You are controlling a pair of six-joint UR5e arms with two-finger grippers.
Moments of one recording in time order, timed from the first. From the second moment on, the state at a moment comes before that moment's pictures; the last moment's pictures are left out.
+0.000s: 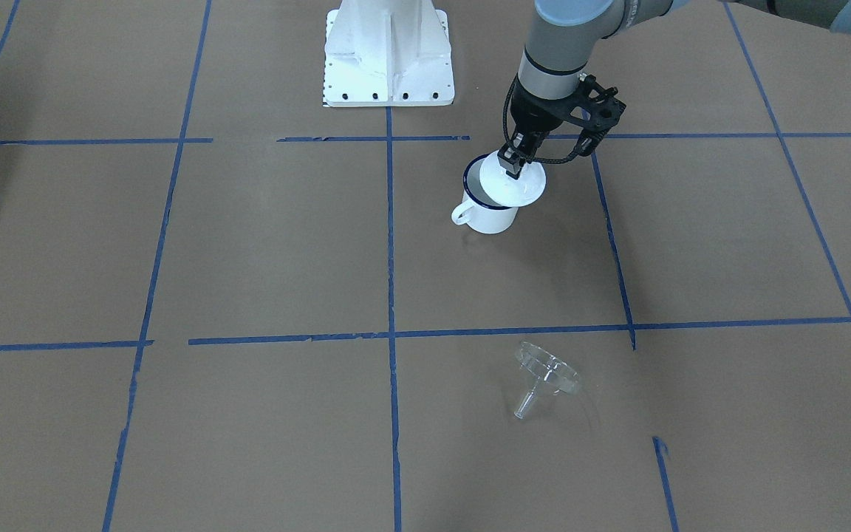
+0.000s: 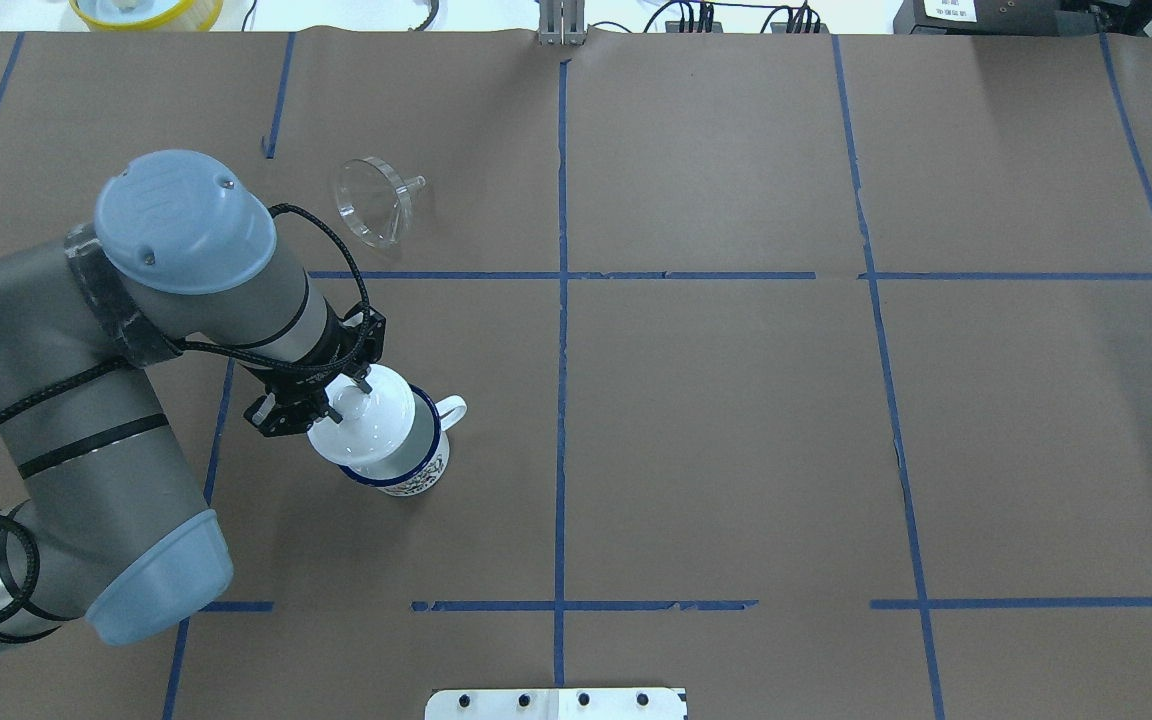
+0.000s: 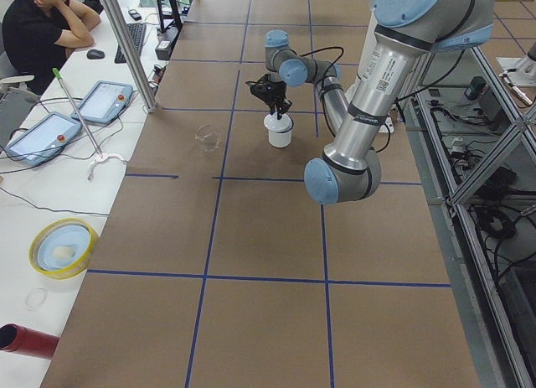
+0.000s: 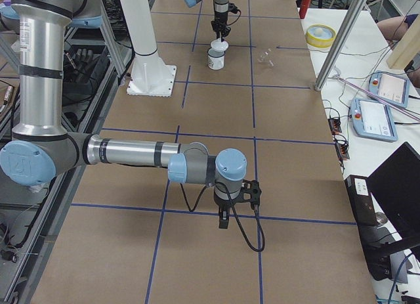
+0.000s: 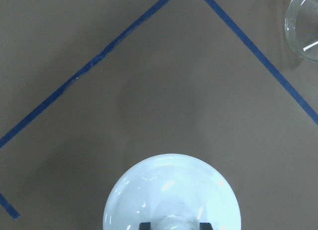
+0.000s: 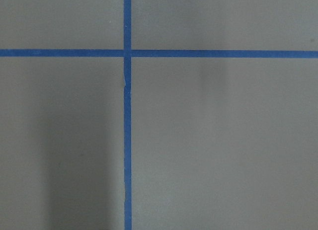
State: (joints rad) left arm -0.60 -2.09 -2.02 -1.30 -1.97 -2.00; right arm 1.57 -1.68 1.66 -1.57 2.29 0.01
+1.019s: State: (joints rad) left arm -0.57 -2.14 -2.02 -1.23 -1.96 -2.05; right arm 1.57 -1.68 1.66 -1.57 2.29 0.01
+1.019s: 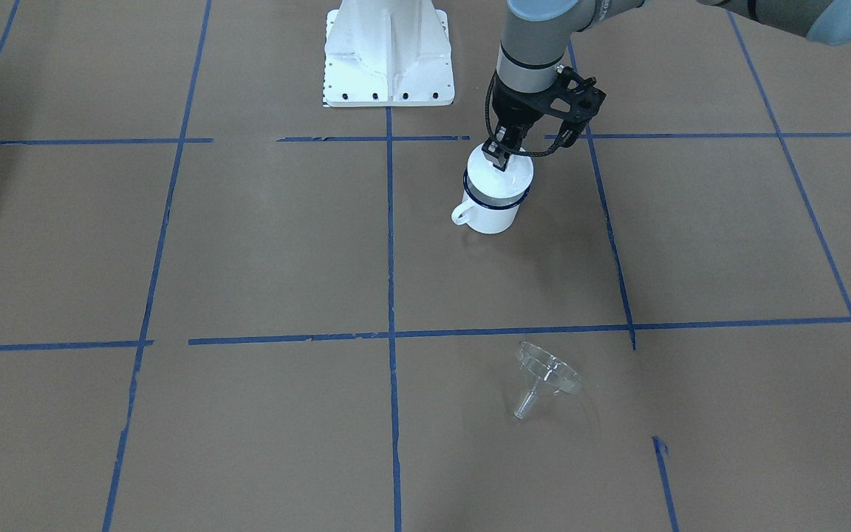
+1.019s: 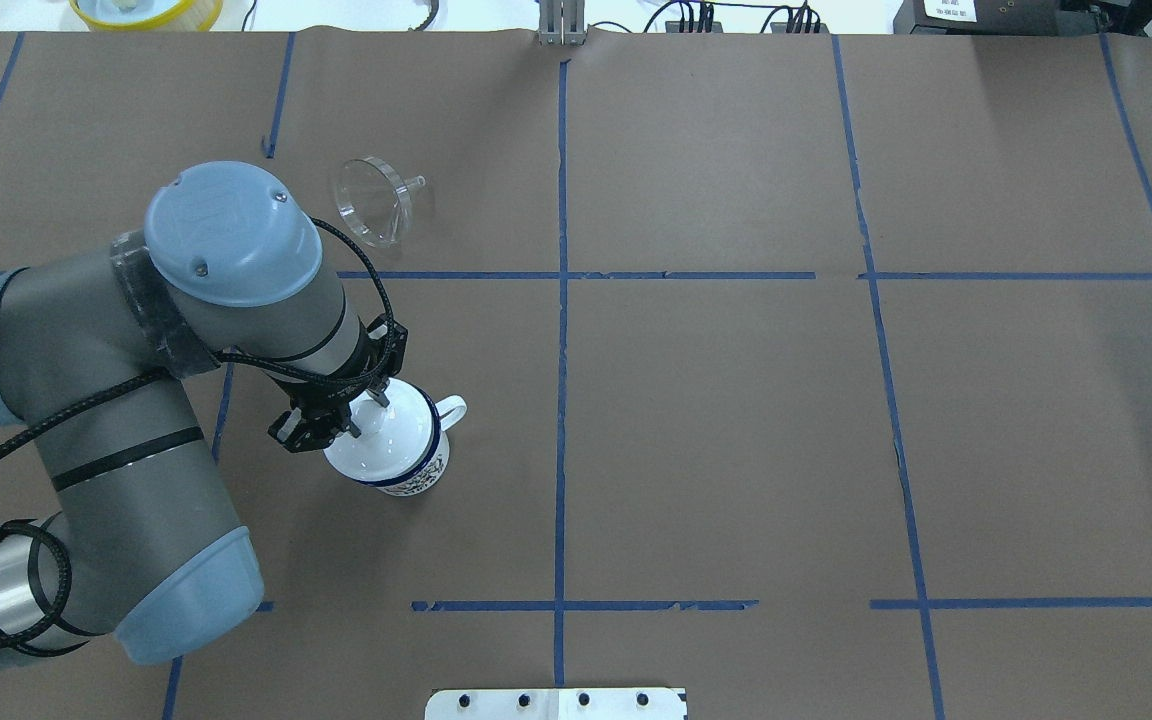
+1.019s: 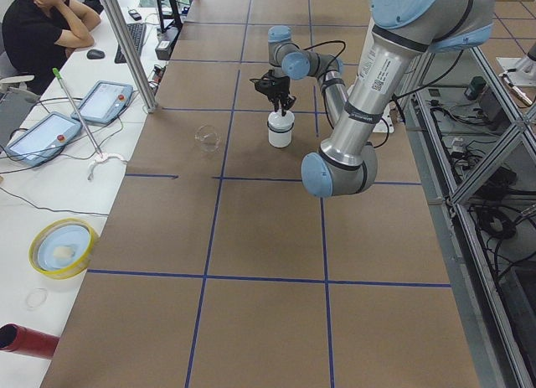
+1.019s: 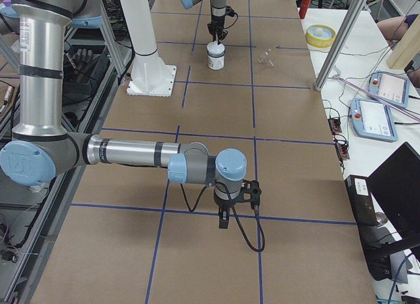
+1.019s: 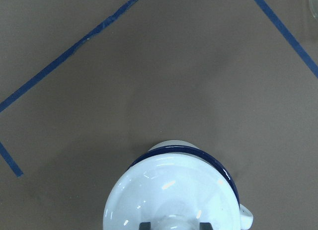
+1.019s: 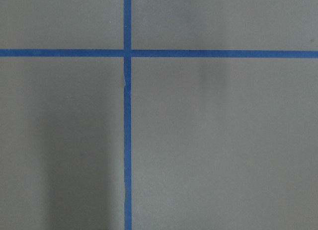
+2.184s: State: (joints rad) left arm -0.55 -2.14 -2.00 -1.24 -1.94 -2.05; right arm 1.57 -1.68 1.66 -1.57 2.29 0.01
